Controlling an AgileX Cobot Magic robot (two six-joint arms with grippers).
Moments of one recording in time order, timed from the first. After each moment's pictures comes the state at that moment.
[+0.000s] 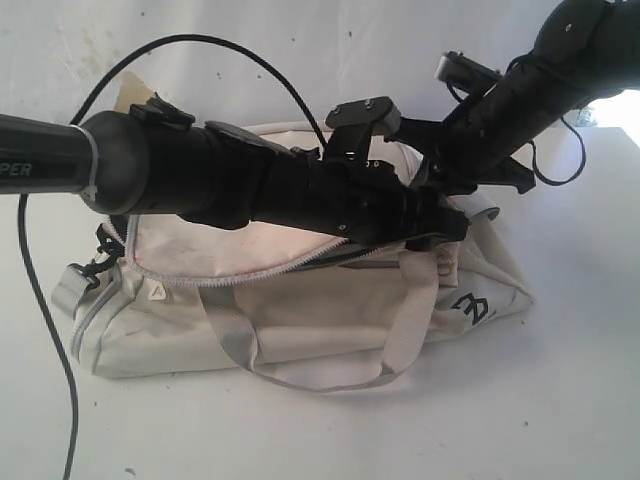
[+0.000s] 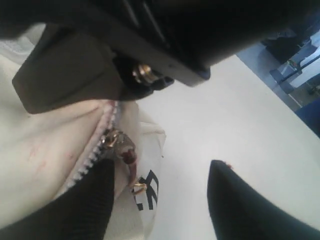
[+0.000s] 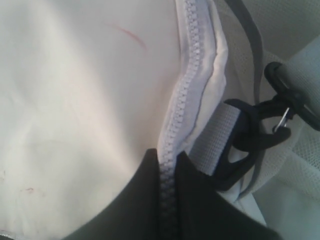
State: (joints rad) left arm -0.76 2.00 -1.38 -1.57 0.43 1.27; right arm 0.23 1.90 -1.46 0.49 0.81 -0.03
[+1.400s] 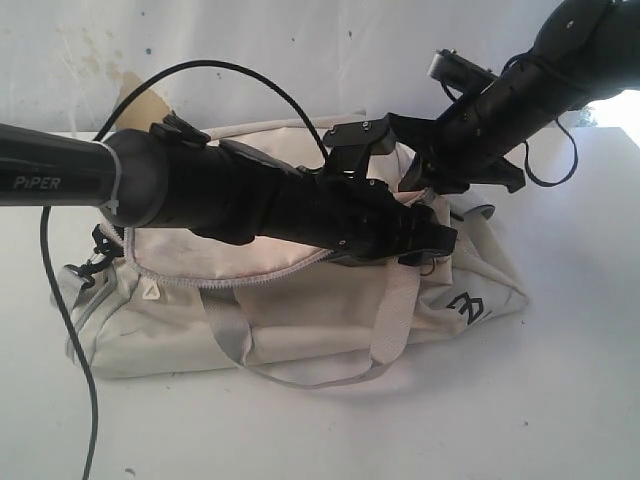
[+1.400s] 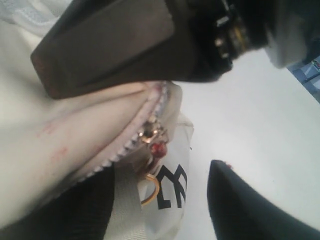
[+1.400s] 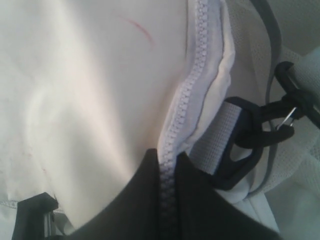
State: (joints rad) left arm -0.76 2.05 -1.38 -1.54 0.35 1.23; right arm 0.23 1.90 -1.46 0.57 0.83 -0.12
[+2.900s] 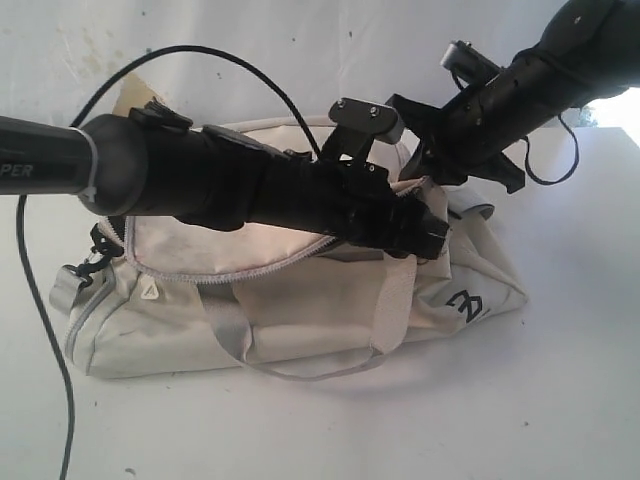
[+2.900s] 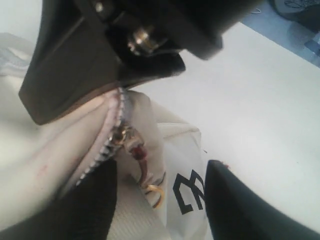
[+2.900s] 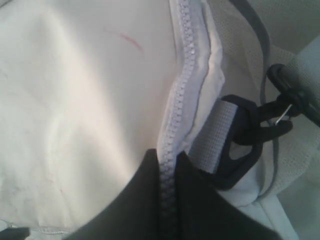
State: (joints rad) left arm -0.75 2.00 -1.37 -1.58 0.36 1.55; right arm 0.21 1.90 -1.46 0.61 0.80 0.00
